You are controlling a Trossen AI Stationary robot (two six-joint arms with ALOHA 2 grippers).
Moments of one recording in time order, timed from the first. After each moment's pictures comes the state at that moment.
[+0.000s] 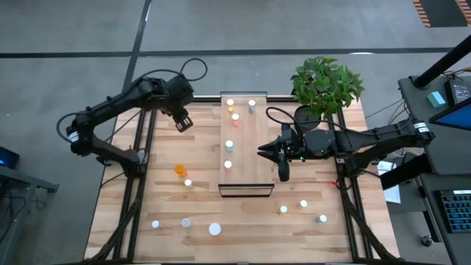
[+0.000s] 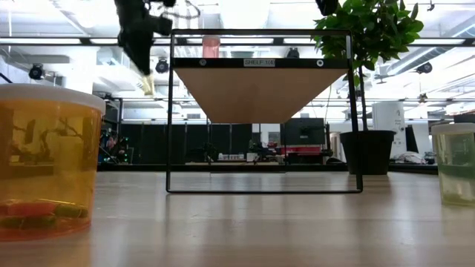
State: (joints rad) left arm 0.50 1.34 1.49 -1.32 -0.21 0.00; right arm 0.17 1.19 1.03 -0.10 0.23 0.29
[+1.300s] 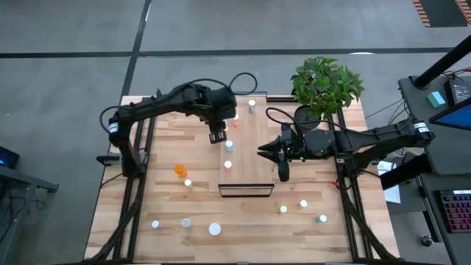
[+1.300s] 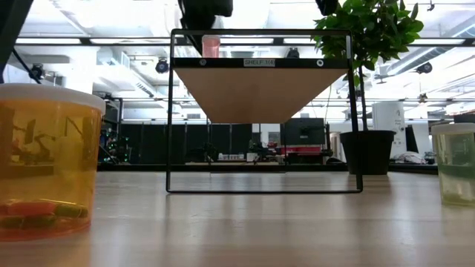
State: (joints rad) left arm 0.24 1.77 1.96 -1.33 -0.15 0.10; right arm 0.17 1.19 1.03 -0.10 0.23 0.28
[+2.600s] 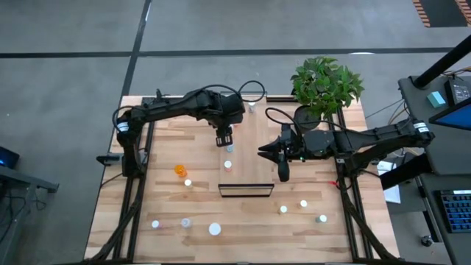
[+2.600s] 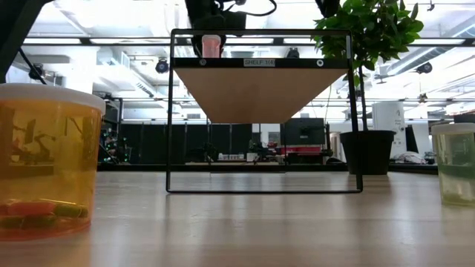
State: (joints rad) left arm 0.23 1.85 1.92 -1.26 -0.16 0.12; right arm 0.17 1.19 1.03 -0.12 0.23 0.30
